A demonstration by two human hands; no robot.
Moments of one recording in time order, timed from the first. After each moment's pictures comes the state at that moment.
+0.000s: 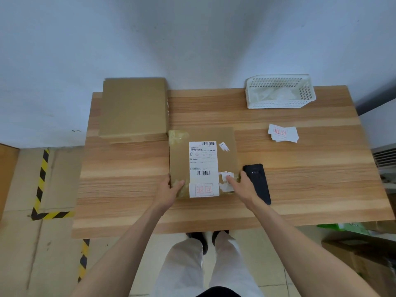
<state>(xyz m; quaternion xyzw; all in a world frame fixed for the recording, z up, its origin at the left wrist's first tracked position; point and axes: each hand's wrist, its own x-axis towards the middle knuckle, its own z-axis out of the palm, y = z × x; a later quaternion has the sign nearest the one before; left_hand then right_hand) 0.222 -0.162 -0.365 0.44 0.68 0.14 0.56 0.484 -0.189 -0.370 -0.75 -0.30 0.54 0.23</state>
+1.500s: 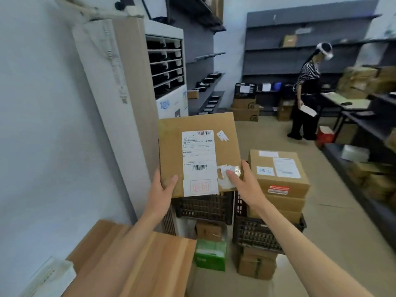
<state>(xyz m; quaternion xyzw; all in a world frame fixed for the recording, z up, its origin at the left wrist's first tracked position) 0.834 -0.310 -0.046 0.80 0.06 0.18 0.57 0.879 -0.565 -0.038 -0.77 -0.11 -0.04 0.63</state>
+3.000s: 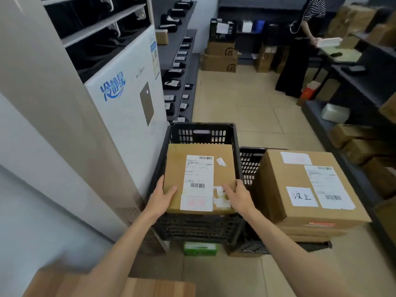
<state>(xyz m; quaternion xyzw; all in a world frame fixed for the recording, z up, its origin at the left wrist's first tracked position) 1.197 -0.235 -0.198 0.80 0.11 -0.16 0.57 1.194 -0.502 -0.197 -0.83 0.18 0.12 0.51</state>
